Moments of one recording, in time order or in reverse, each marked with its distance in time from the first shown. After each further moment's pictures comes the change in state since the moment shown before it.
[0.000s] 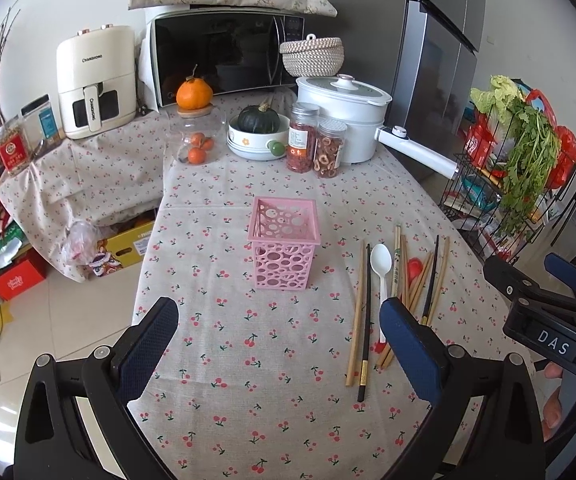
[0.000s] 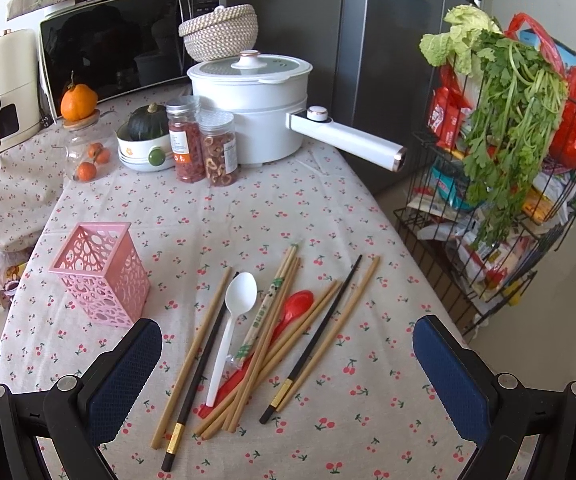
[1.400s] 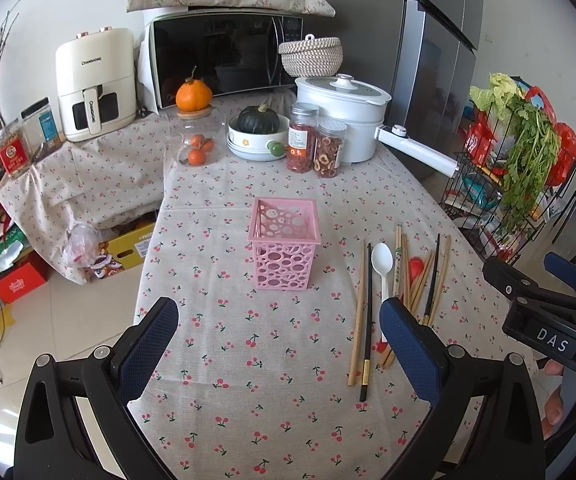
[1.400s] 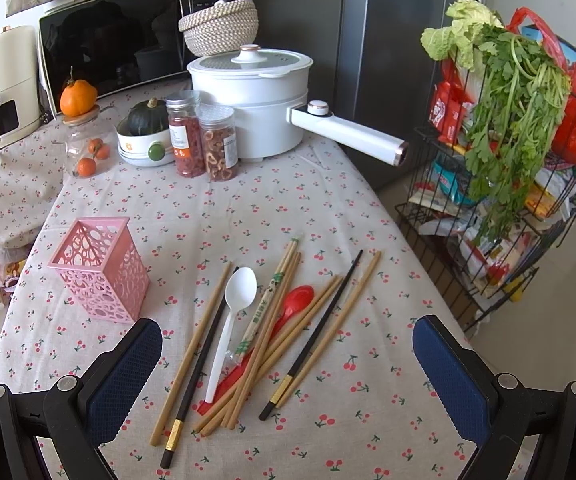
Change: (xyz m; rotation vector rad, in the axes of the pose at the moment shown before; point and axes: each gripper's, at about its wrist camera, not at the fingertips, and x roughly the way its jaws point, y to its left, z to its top) left arm -0.001 0.000 0.000 0.002 -0.001 -0.003; right arm 0.003 0.002 -0.002 -0.002 0.008 -0.003
